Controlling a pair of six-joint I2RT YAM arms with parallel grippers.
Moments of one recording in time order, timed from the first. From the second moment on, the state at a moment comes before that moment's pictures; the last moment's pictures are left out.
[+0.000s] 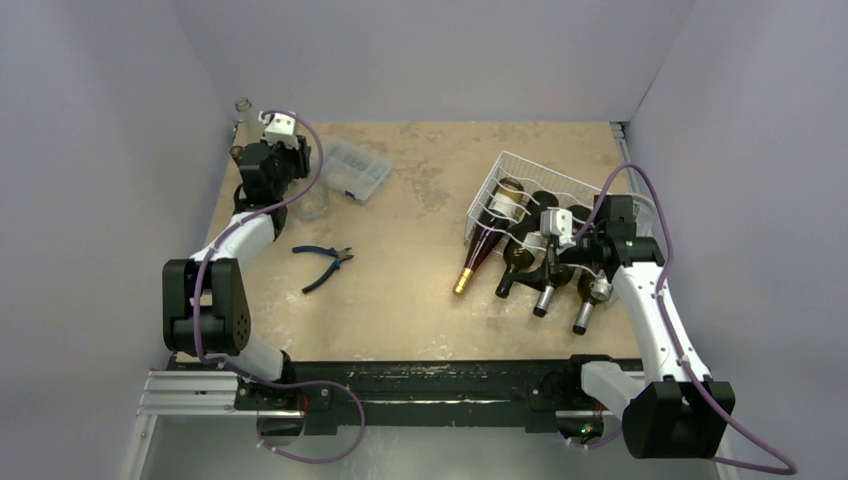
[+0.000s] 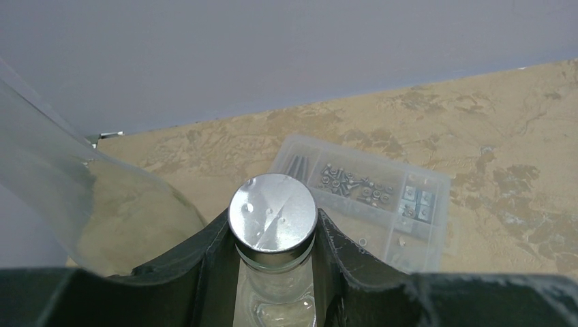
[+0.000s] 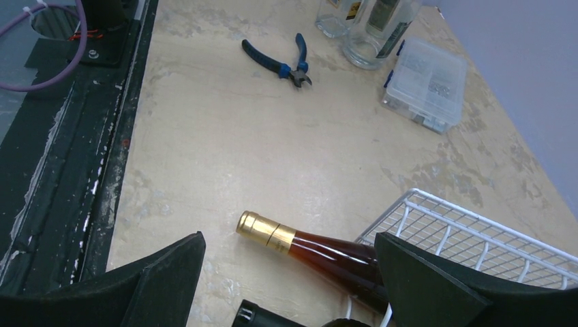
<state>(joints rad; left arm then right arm) 0.03 1.55 0.96 0.49 0.15 0.09 -0.01 1.05 0.89 -0.79 -1.27 -1.16</state>
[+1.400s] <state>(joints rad) 0.03 1.38 0.95 0.63 0.12 0.11 -0.01 1.03 0.89 -0.79 -1.27 -1.16</state>
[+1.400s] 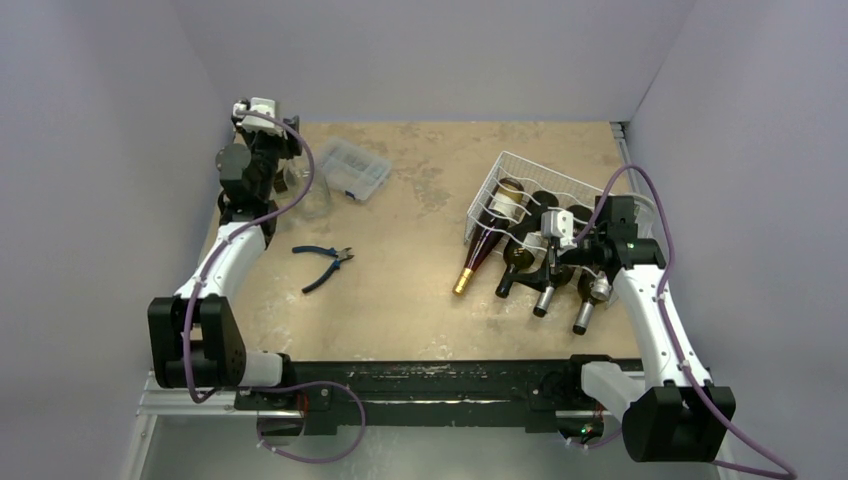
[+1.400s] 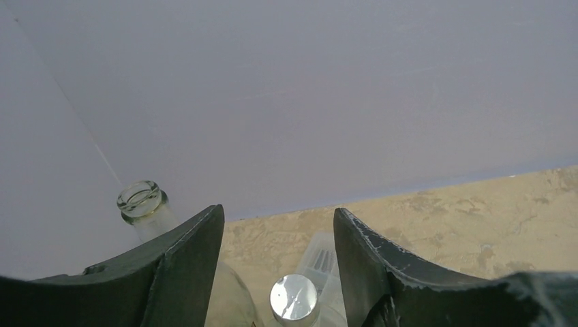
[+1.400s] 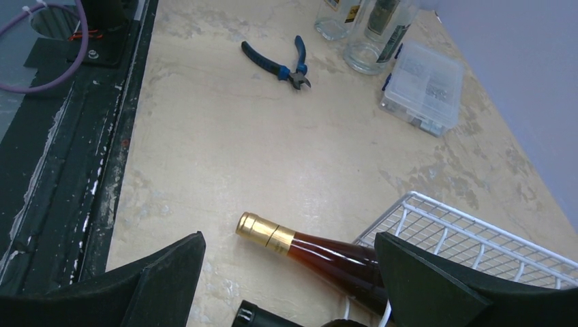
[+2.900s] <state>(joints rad) -0.05 0.64 0.69 -0.22 0.67 -0.34 -0.13 0.79 1.00 -0.98 -1.19 -1.05</state>
